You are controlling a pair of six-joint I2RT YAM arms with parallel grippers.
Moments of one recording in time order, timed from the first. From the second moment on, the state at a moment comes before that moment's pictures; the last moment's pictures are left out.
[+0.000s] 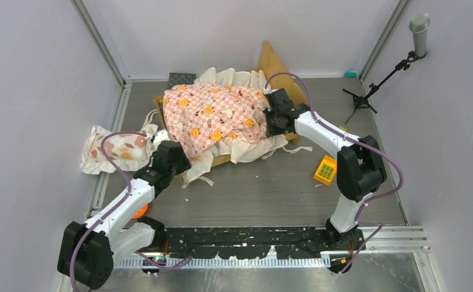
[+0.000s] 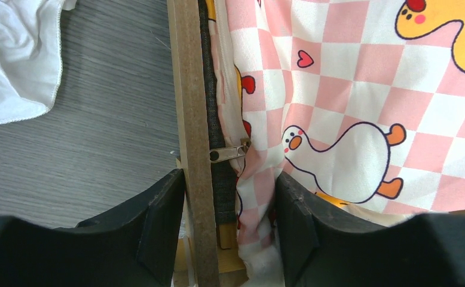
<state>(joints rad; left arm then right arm) -0.38 1.00 0.54 -0.30 -0.33 -0.64 0.49 1.77 1.37 -0.54 0.10 0.22</state>
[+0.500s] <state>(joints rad) -0.37 1.01 0.54 -0.28 -0.34 -0.64 0.50 1.84 1.52 -0.64 0.45 0.19</state>
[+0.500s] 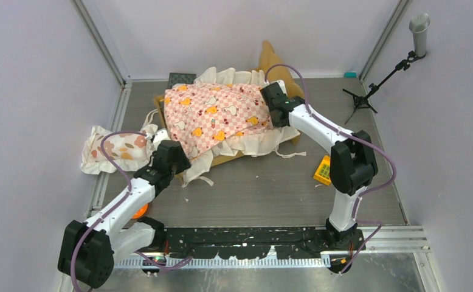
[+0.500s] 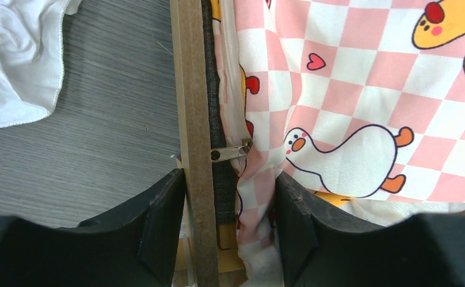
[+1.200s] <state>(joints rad) -0.35 0.98 0.54 -0.31 -0.31 -0.63 0.52 1.90 1.56 -0.66 0.75 0.08</state>
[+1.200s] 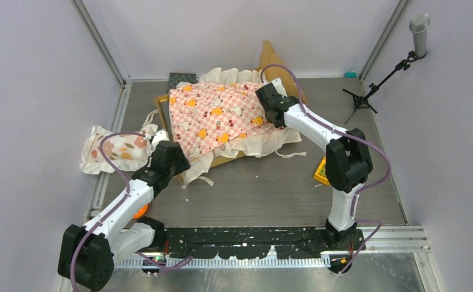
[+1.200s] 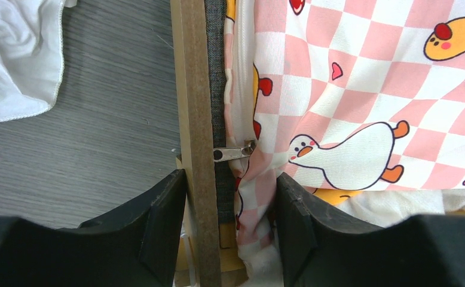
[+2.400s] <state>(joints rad) -0.42 0.64 0.70 -0.51 -0.03 -0.47 0.71 1.27 1.15 -0.53 0.19 0.07</state>
